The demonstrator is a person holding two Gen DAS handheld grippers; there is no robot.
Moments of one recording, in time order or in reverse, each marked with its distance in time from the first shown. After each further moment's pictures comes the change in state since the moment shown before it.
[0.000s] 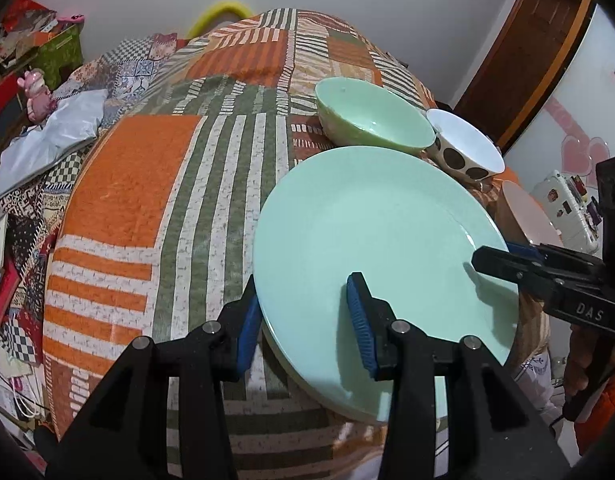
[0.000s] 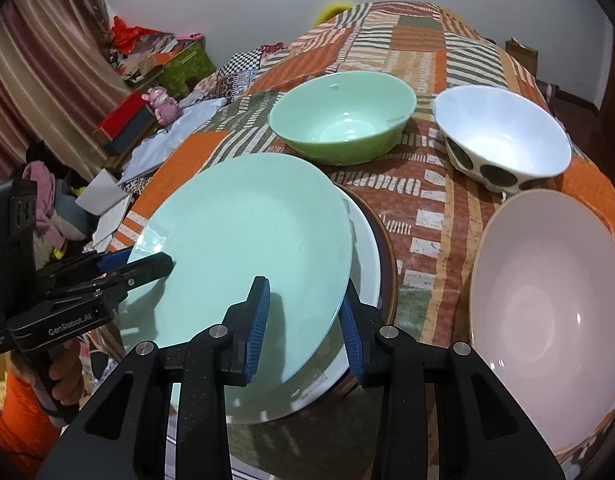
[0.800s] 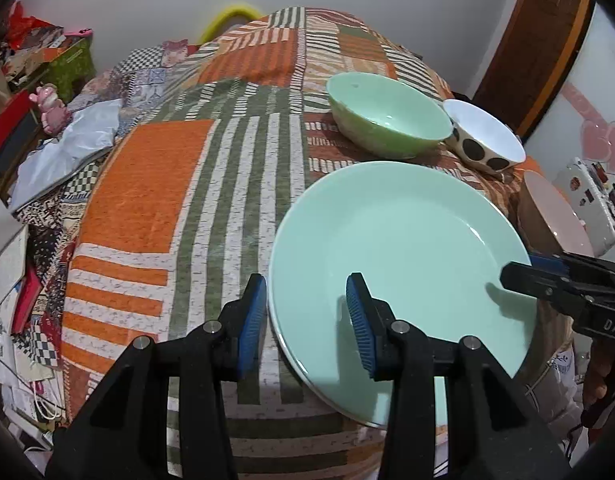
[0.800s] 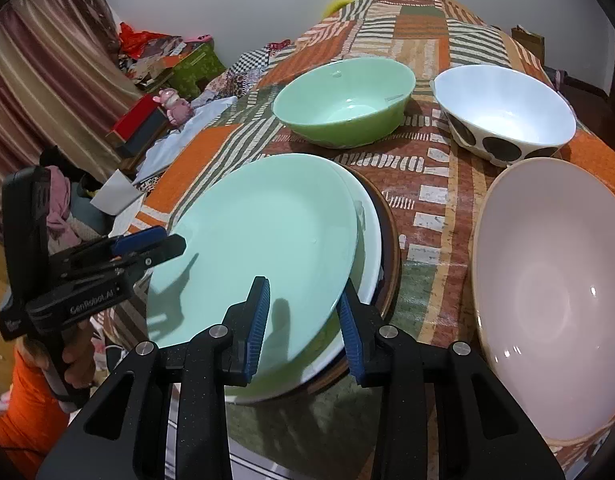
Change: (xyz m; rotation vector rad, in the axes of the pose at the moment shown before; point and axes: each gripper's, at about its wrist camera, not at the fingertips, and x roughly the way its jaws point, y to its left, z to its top) left arm 0.004 -0.007 0.000 0.030 0.004 0.107; right arm -0.003 -0.007 -0.012 0.007 0.000 0.071
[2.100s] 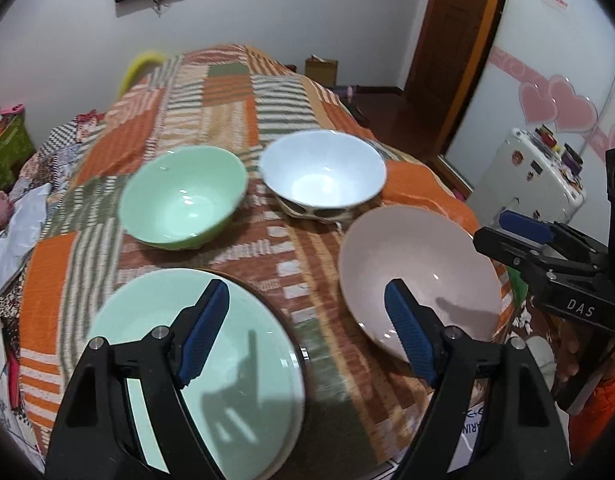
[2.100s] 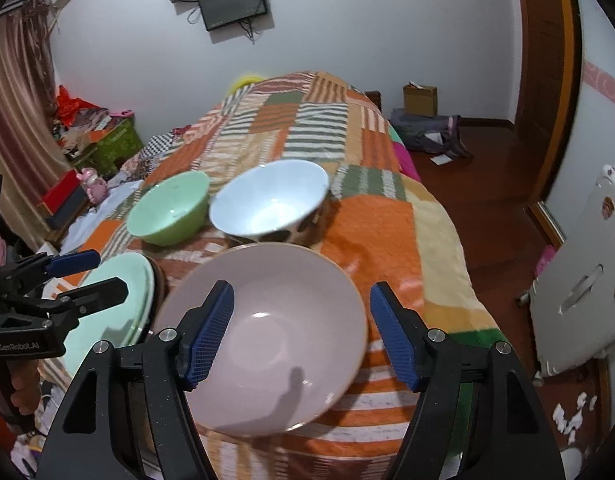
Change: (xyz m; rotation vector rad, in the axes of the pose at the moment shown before) left arm 0.001 -0.191 0.057 0.228 -0.044 -0.138; right arm -0.116 -0.117 -0.003 0.087 -0.261 -0.313
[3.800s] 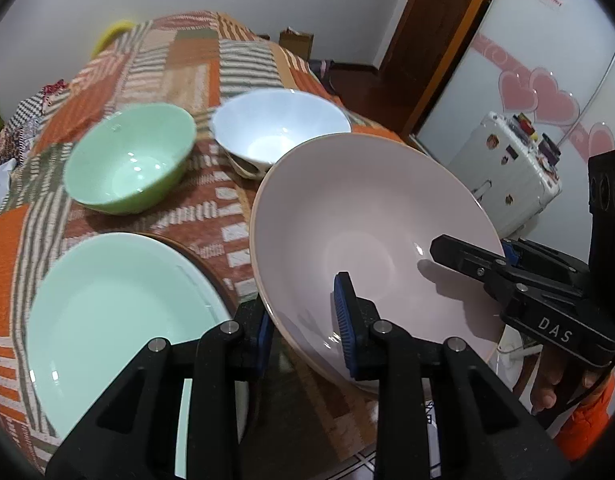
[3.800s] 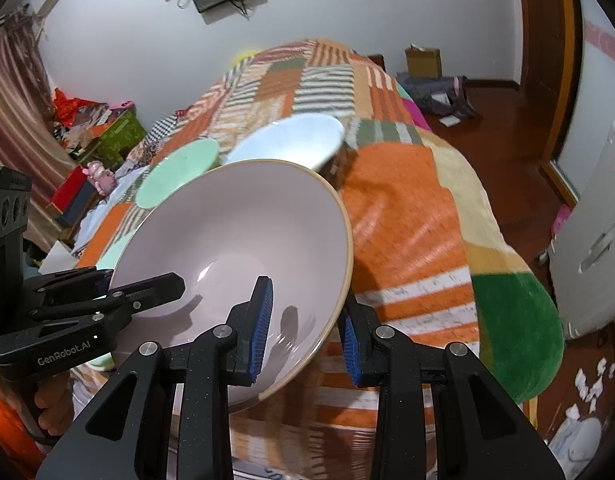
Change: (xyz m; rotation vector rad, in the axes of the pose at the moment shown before) left arm 0.013 -0.012 -0.013 -0.032 0.070 -0.119; right arm 0.008 0.016 -0.009 0.066 0.078 0.060
